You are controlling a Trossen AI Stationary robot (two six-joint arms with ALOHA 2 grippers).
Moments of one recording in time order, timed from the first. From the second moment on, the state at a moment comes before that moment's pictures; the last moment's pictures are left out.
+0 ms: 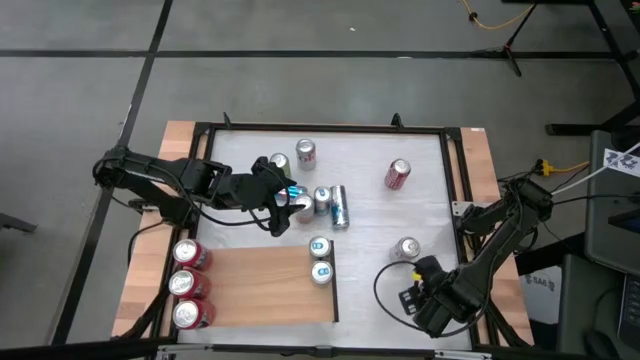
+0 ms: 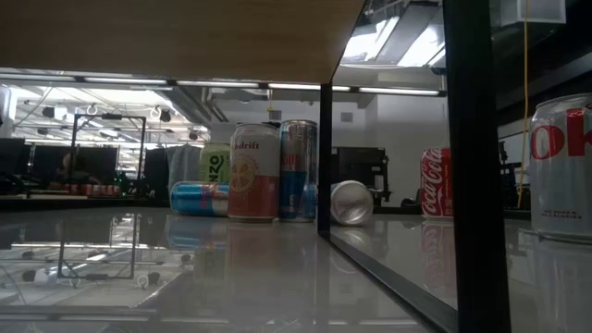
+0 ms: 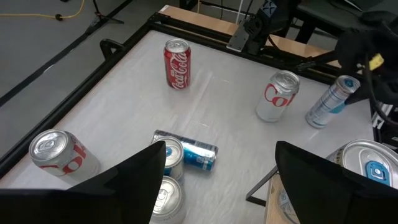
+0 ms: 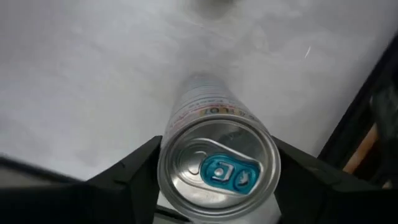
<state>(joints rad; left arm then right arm) -0.24 1.37 1.49 -0.78 -0.49 -0.46 0.88 1.65 1.34 -1.26 0.01 2.09</state>
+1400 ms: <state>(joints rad) -0.24 1.37 1.49 -0.78 -0.49 -0.46 0.88 1.65 1.34 -1.25 0.05 2.22</state>
